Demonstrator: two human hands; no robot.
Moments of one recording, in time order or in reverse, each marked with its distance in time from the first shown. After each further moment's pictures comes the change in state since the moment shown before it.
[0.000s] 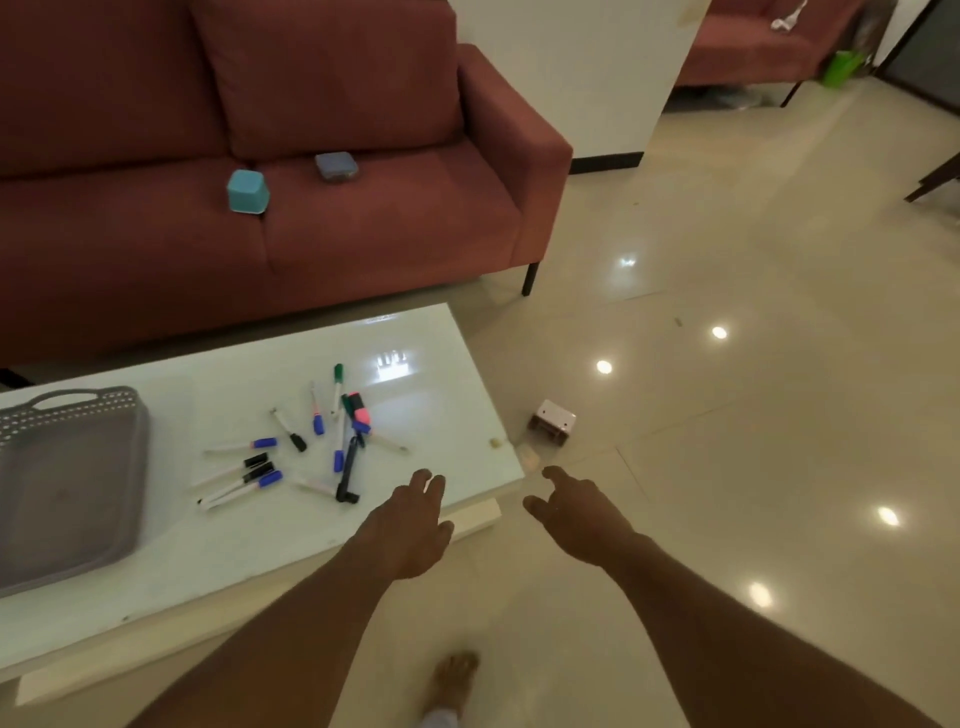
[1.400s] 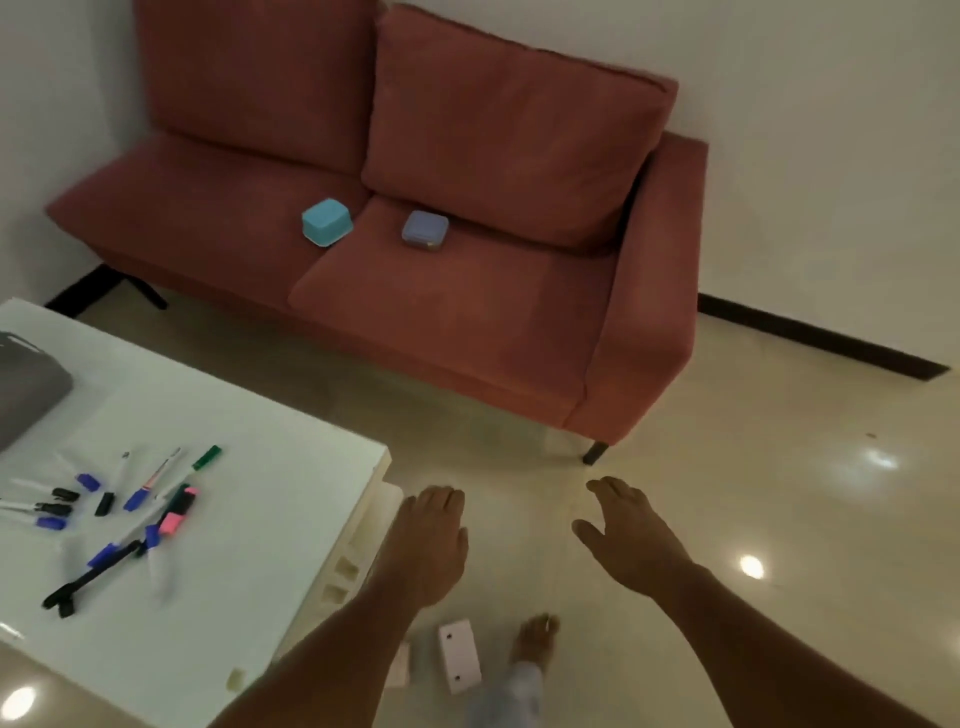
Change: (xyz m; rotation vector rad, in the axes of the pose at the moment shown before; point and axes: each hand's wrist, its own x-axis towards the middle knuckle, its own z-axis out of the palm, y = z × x) left_hand 0.570 0.221 -0.225 -0.143 0.429 -0.572; right_hand 0.616 0.077 -0.467 -0.498 -0.186 -0.651
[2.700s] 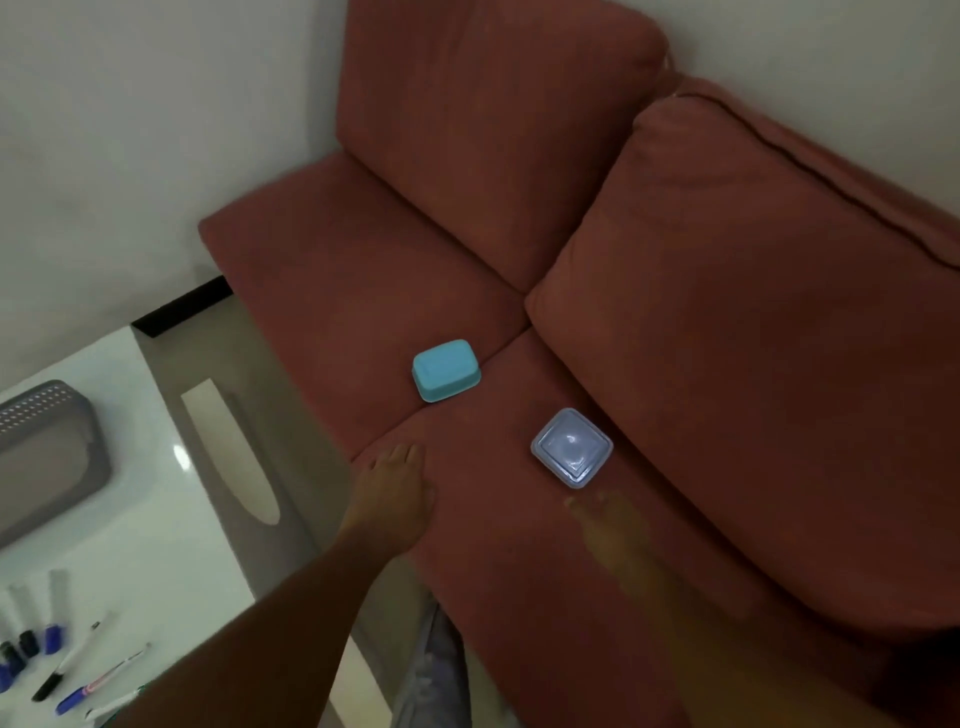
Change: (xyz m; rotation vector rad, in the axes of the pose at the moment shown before) left_hand 0.514 -0.352 -0.219 -0.200 0.145 -0.693; right_hand 0.695 -0.261 -0.178 0.369 -0.337 0.164
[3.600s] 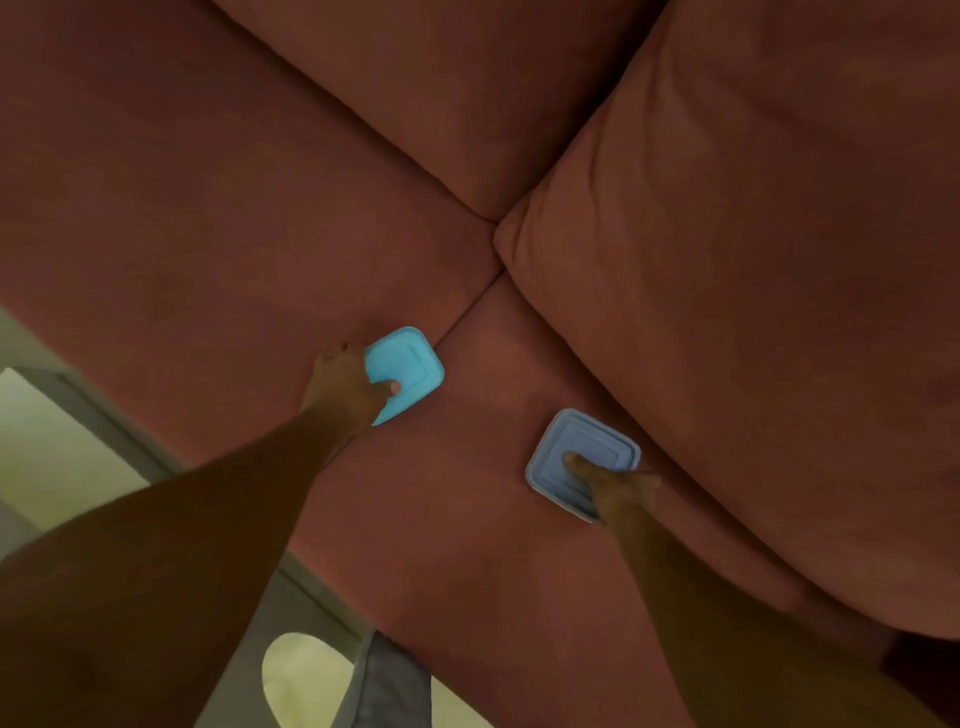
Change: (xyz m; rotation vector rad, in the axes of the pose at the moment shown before) left_hand 0.315 -0.084 0.087 -0.249 -0.299 -0.202; right_hand 0.214 -0.042 0.055 0.346 0.289 0.605
